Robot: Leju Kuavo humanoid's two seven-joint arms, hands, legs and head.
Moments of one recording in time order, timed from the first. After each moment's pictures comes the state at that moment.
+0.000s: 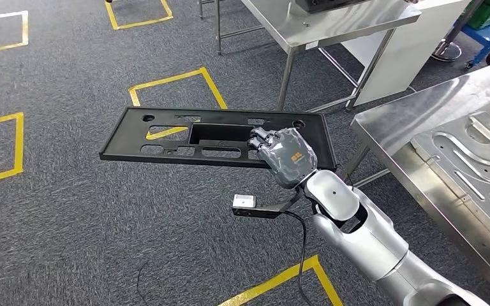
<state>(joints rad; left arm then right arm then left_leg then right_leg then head) -0.04 0.10 -0.90 -0.14 0.70 0.11 0.00 -0.62 -0.19 0.72 -1.52 1.16 -0.18 0.06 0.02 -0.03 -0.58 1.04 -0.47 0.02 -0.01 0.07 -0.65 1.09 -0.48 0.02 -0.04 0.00</state>
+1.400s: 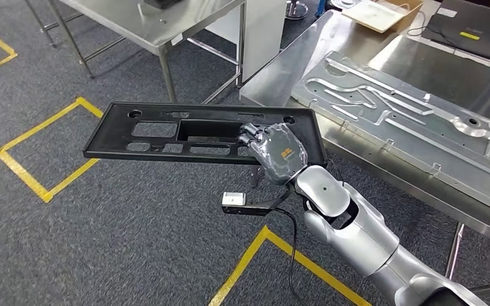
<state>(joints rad) -0.03 0.12 -0.91 -0.14 0.72 0.11 -0.01 -0.66 -0.15 0.75 -1.49 1.15 -0.17 0.06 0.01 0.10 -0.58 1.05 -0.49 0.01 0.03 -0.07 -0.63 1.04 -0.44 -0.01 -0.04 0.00</state>
